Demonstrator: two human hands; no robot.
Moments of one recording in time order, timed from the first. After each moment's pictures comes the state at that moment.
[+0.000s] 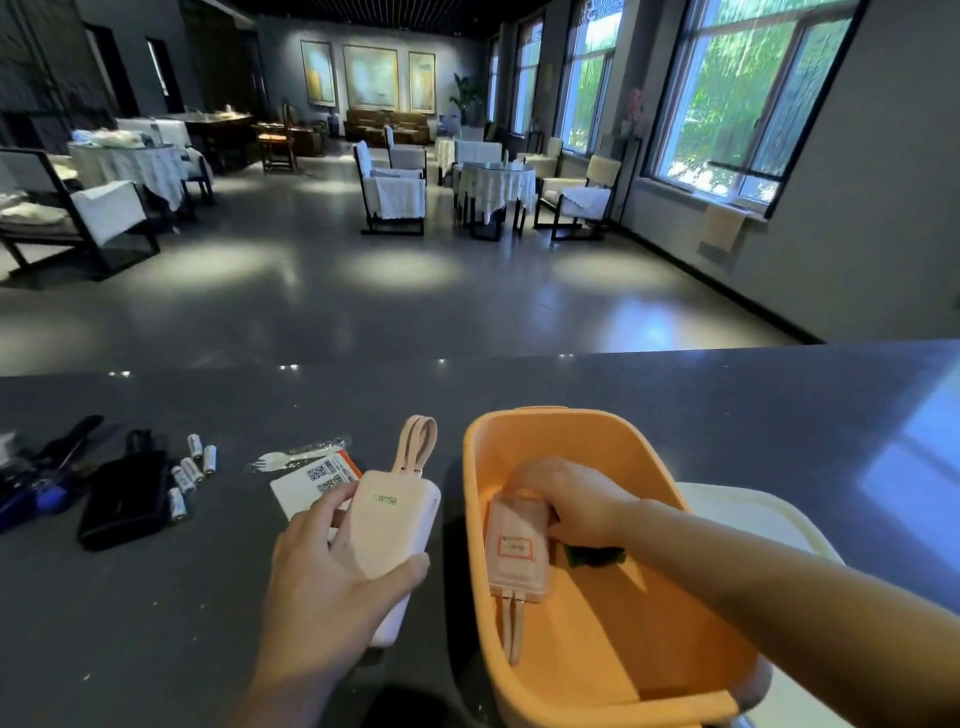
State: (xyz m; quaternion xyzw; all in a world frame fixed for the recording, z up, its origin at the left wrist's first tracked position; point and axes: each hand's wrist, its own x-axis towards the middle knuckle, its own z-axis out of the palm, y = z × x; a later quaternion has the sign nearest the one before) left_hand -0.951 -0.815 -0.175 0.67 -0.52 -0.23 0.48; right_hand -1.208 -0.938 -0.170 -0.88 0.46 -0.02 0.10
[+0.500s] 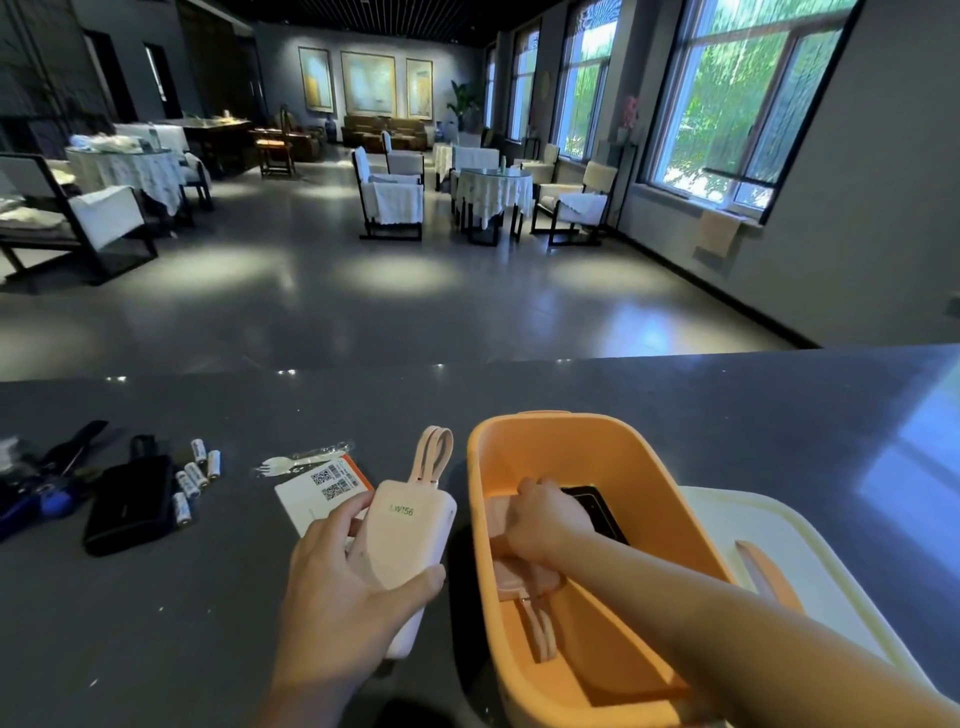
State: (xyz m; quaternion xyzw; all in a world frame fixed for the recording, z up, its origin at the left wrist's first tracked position) left_hand -0.956 -0.811 -0.171 0.65 -0.53 -0.24 0.49; right_hand -1.149 -0.926 -0.189 -0.68 0.72 0.02 0.15
